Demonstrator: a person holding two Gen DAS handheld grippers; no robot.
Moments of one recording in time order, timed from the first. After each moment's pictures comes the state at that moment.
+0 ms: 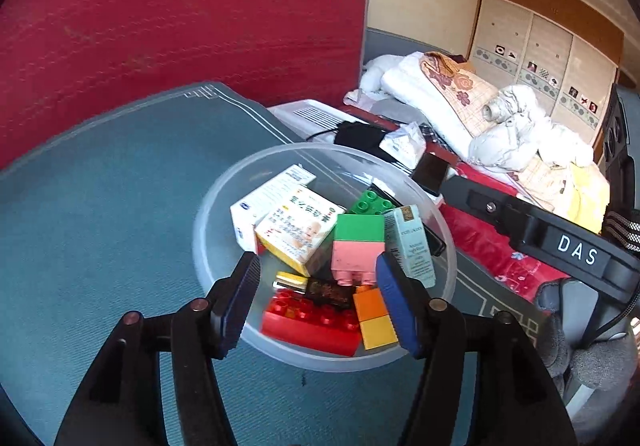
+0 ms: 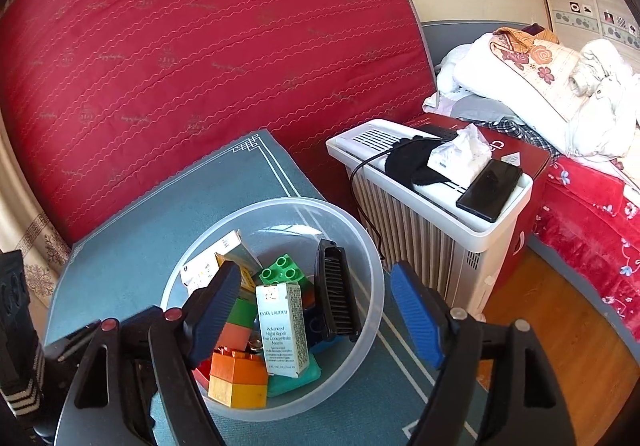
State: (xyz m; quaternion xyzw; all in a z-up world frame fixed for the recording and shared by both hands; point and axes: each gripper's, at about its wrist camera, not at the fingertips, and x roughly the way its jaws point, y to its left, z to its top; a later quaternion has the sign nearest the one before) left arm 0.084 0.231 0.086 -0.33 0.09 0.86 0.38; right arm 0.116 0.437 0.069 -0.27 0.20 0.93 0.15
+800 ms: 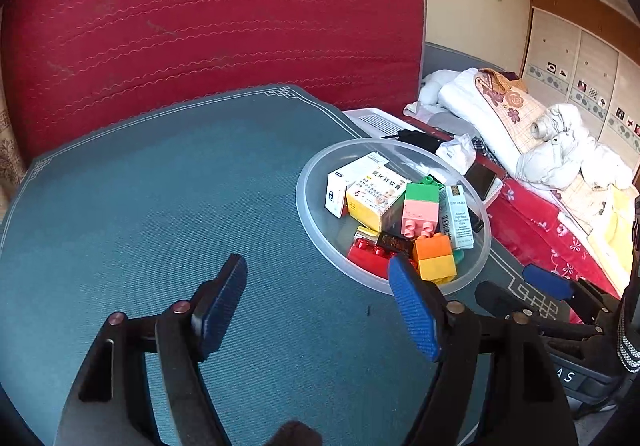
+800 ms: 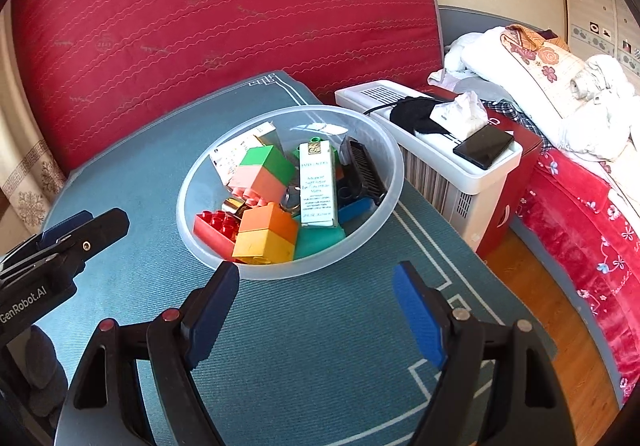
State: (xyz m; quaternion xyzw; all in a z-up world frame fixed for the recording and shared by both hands) left arm 0.117 0.167 0.094 -0.33 0.08 0.90 0.28; right arm 0.162 0.369 0.040 -0.34 0.14 0.92 0.14
